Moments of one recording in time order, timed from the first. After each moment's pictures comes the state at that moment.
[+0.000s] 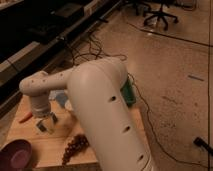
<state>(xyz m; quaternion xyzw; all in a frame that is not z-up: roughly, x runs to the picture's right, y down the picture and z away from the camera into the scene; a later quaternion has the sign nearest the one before) -0.329 0.182 0.760 -0.39 -0.28 -0.33 0.81</state>
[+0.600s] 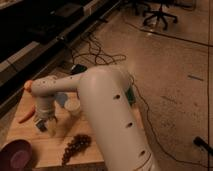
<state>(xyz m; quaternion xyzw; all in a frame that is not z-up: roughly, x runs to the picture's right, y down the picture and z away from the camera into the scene) -0.336 0.203 0.772 -0.40 -0.34 -0.34 0.78</state>
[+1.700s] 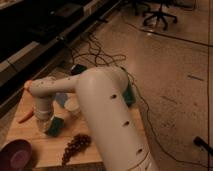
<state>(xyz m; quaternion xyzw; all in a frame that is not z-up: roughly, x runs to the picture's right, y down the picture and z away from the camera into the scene) -0.340 0.207 0.767 -0.41 -0.36 -0.37 0.75</state>
